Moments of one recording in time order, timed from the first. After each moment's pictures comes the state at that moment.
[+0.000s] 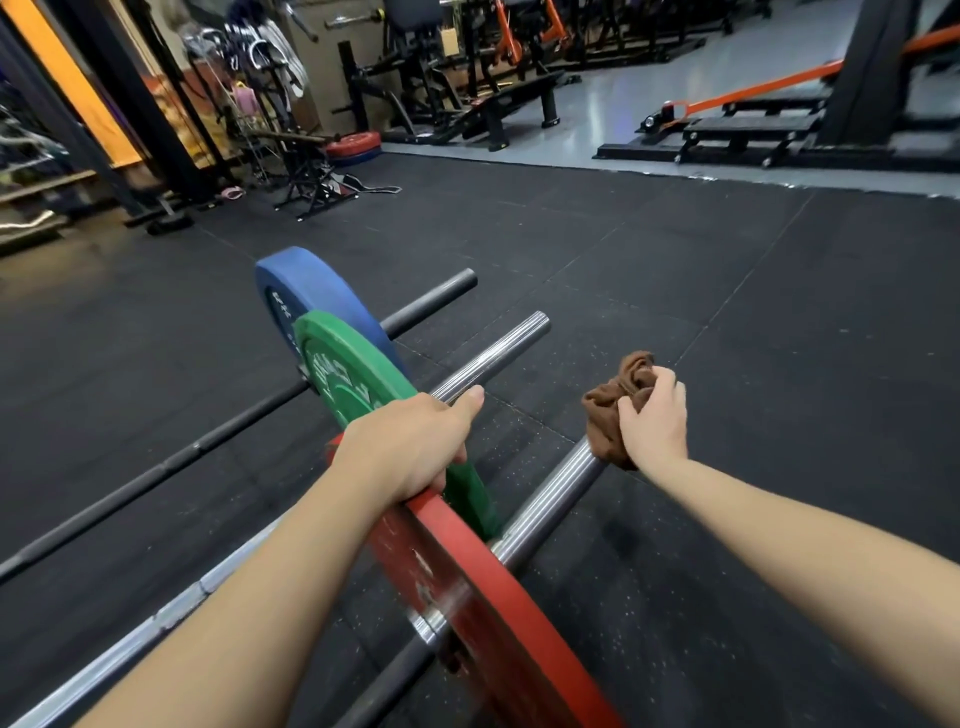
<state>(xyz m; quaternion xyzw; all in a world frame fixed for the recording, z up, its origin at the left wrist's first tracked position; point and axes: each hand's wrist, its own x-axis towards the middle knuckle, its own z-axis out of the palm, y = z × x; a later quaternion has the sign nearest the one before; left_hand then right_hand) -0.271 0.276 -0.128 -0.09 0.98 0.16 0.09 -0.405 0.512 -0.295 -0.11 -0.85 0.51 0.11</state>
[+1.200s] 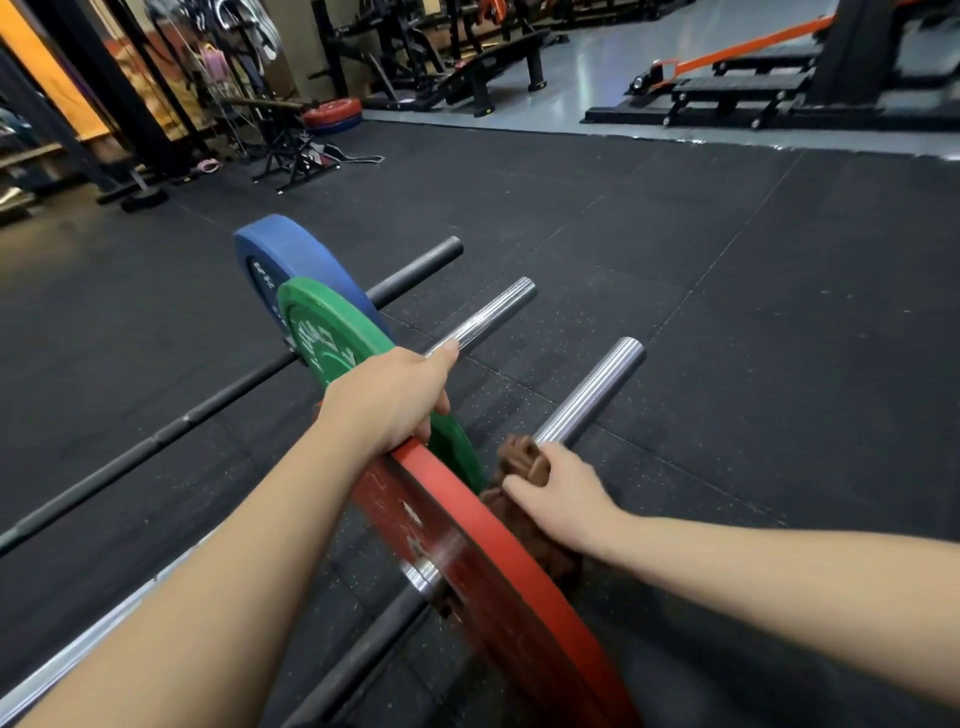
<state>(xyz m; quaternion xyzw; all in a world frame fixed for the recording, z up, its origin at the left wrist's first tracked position) -0.268 0.274 -0.129 -0.10 0.97 0.21 0.05 -0.263 0.456 -0.273 0.04 -0.86 0.47 -0.17</state>
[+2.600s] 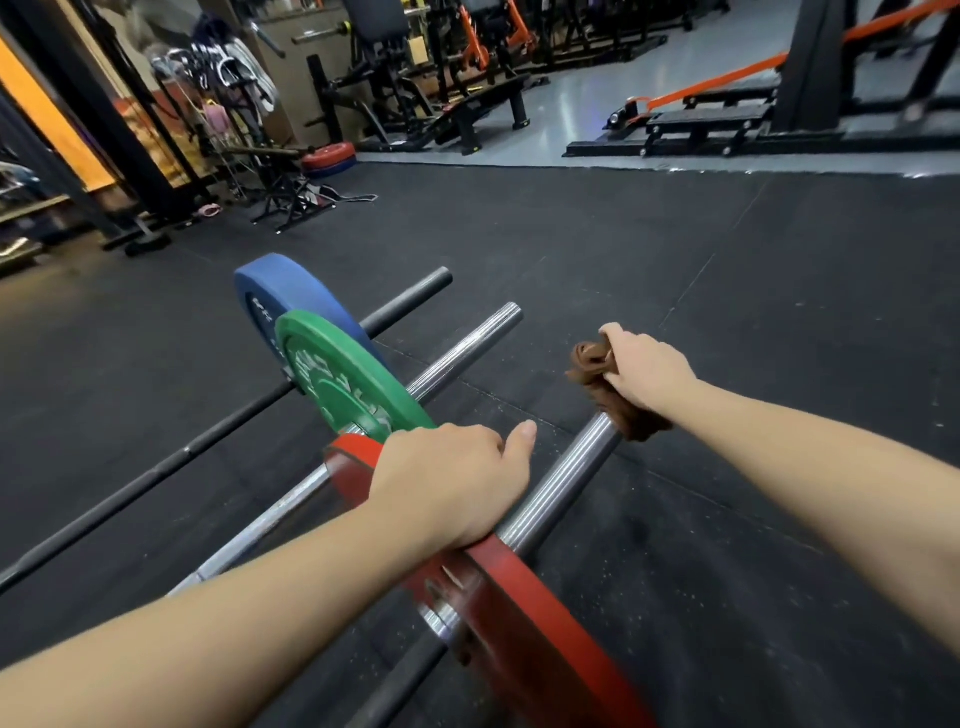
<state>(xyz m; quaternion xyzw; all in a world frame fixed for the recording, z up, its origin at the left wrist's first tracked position) -0.204 0.358 -0.120 0.03 1.00 -0.01 0.08 -0.425 0.571 -0.263 0.11 -0.98 0.12 0.06</state>
